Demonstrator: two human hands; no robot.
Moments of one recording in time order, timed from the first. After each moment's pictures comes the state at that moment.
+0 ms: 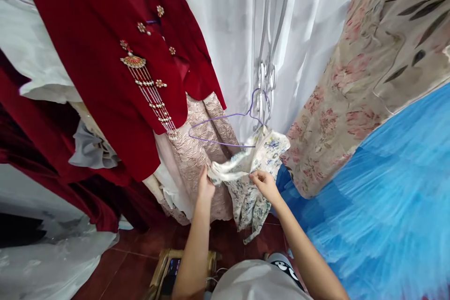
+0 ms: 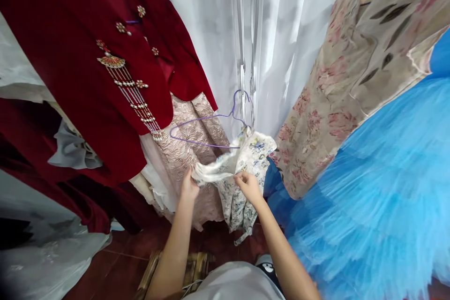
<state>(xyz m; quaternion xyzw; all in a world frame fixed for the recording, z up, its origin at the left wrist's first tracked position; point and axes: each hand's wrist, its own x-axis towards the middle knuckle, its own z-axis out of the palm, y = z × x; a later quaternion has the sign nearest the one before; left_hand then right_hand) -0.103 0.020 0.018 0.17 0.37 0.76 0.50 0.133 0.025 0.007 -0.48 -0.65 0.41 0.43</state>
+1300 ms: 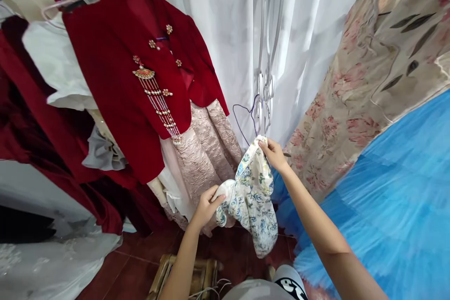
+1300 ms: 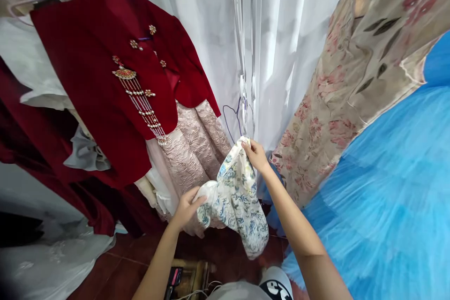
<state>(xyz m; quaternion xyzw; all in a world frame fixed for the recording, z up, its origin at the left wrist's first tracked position) -0.104 -0.061 0.042 0.62 0.55 0.46 0.33 0.158 0.105 0.115 -0.32 -0.65 0.38 0.57</state>
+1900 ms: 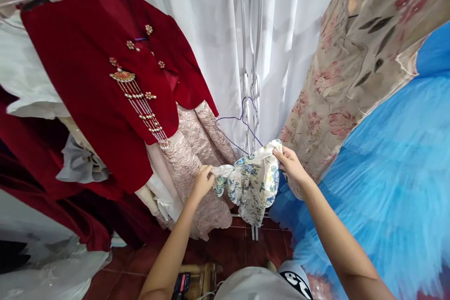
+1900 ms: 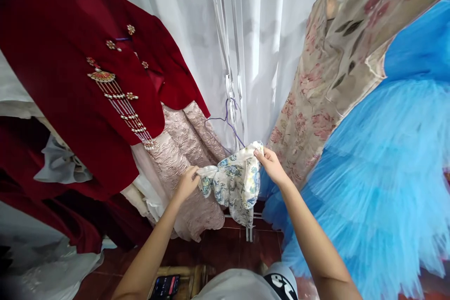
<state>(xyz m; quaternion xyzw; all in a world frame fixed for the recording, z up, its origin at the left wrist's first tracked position) -0.127 0.040 0.029 0.74 0.58 0.34 0.06 0.225 0.054 0.112 -0.33 -0.57 0.50 0.56</state>
